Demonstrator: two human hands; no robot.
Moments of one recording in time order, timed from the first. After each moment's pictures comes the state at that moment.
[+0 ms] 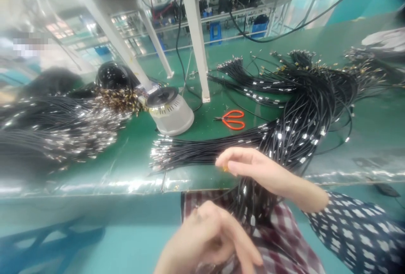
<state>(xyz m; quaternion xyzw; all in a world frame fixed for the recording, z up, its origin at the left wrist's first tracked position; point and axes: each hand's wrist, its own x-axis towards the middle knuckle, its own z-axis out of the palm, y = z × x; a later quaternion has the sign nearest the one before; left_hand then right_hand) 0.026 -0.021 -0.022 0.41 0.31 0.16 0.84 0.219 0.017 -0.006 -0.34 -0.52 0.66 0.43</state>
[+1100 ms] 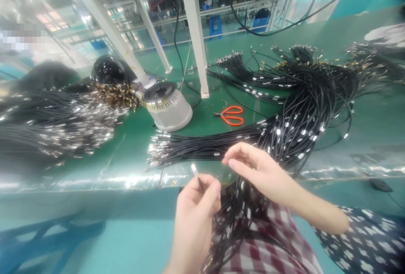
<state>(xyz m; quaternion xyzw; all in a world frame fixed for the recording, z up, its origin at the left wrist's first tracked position) 0.051 -0.026 -0.007 0.31 0.48 0.46 0.68 0.215 -0.006 0.006 -0.51 -0.56 0.51 0.40</state>
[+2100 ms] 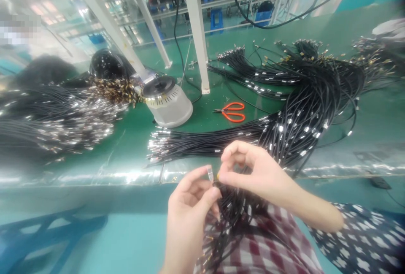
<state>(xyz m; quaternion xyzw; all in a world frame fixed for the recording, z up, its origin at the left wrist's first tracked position) 0.042 -0.029 -0.008 0.33 0.51 0.48 0.63 0.201 -0.006 0.011 -0.48 -0.51 0.57 0.43</state>
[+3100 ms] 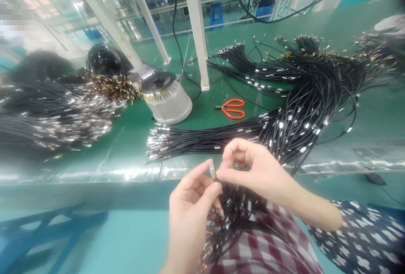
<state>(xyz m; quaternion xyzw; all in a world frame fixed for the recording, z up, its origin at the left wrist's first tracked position) 0.041 -0.034 -0.015 0.38 0.50 0.47 0.62 0.197 -0.006 0.014 -0.50 -0.48 0.58 0.43</state>
